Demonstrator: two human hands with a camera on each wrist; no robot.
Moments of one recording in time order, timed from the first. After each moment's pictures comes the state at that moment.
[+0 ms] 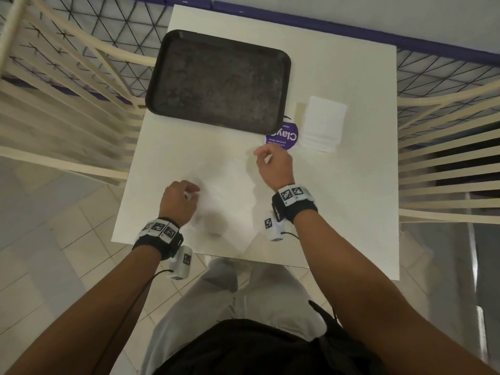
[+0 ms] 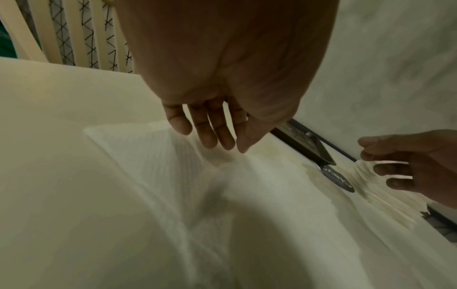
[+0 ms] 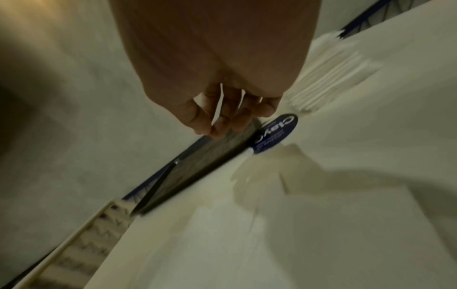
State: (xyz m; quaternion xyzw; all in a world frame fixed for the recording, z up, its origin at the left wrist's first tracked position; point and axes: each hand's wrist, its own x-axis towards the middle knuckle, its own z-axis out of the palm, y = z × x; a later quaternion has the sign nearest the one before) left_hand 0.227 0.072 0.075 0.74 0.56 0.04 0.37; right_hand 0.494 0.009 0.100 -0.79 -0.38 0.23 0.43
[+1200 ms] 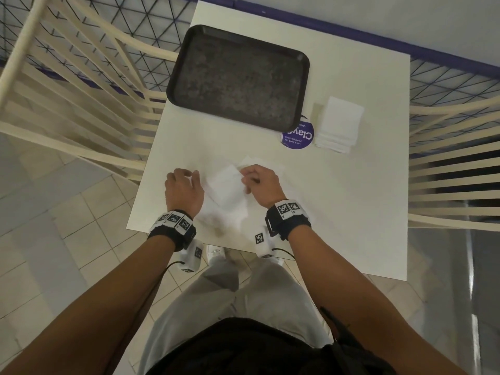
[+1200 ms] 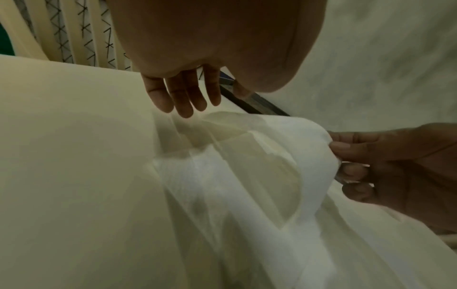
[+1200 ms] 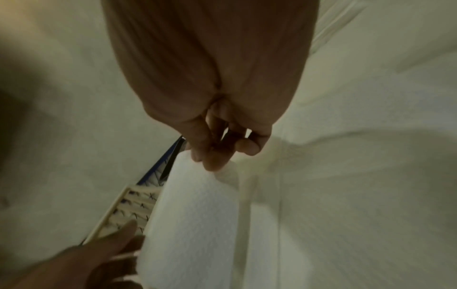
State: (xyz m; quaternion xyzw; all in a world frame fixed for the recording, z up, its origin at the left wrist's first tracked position) left_hand 0.216 0.068 0.088 0.66 0.66 0.12 0.34; right_hand 0.420 -0.009 0.093 -0.74 -0.35 0.44 0.37
